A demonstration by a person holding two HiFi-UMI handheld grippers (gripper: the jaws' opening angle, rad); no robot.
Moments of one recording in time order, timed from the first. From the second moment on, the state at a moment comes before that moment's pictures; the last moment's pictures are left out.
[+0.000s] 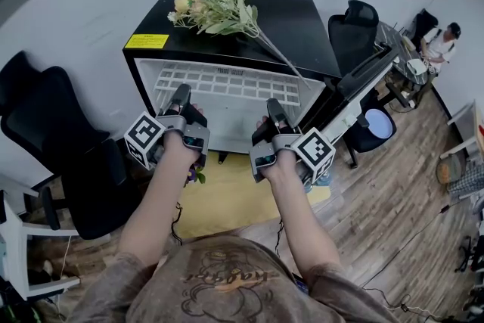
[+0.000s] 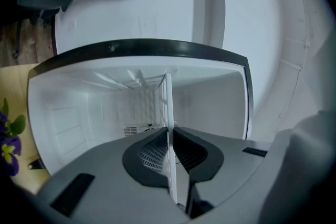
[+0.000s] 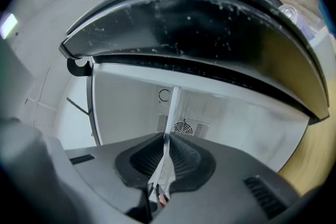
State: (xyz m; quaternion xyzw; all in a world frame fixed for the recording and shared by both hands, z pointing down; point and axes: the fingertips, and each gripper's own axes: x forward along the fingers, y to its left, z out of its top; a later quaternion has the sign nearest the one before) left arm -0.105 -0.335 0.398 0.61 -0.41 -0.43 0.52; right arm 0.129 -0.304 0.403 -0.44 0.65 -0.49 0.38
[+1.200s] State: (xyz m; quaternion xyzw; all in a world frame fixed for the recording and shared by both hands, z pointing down) left arm -0.103 -0.350 0.397 0.63 -0.39 -0.43 0.52; right arm 0.134 -0.318 0.403 -0.45 0.66 -0.47 0.37
